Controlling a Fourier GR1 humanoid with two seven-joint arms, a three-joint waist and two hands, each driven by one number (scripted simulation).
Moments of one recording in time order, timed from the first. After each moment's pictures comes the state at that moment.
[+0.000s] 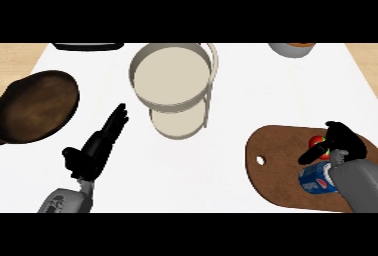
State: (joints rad) left arm -0.12 0.23 -0.20 -1.36 0.15 0.00 -0.10; right arm -0.31 -0.48 0.22 -1.22 0.53 0.04 1.07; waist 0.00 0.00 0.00
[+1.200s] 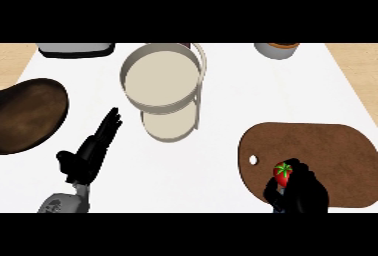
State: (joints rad) left arm -0.08 0.20 -0.12 -1.34 0.11 -0.03 -0.12; right arm 0.11 -0.22 0.45 -1.69 1.11 -0.14 1.10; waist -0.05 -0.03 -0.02
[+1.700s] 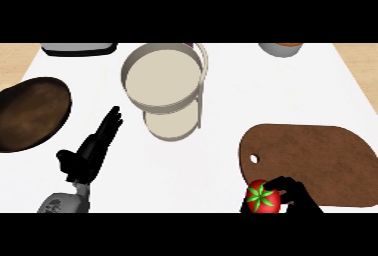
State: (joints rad) left arm -0.08 0.19 -0.12 -1.36 0.10 -0.03 -0.10; right arm 0.27 -0.04 0.68 -2.11 1.50 -0.21 1.13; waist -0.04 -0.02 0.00
